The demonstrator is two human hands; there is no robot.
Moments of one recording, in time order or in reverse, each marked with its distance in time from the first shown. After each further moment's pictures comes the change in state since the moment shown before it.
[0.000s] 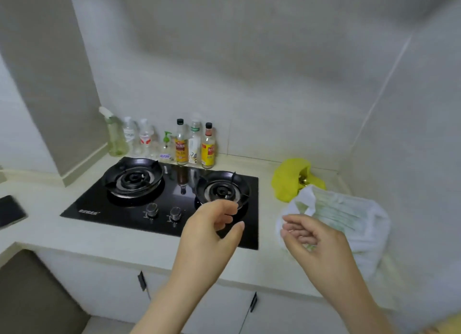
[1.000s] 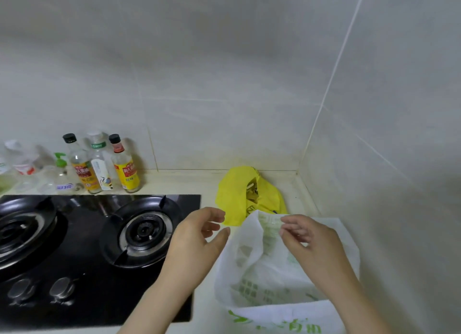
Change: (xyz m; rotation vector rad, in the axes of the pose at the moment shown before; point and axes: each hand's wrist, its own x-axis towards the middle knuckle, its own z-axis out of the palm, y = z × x) left_hand 0.197 -0.014 0.233 -0.015 -0.234 -0.032; right_hand 0.198 0.197 -0.101 -0.072 0.088 0.176
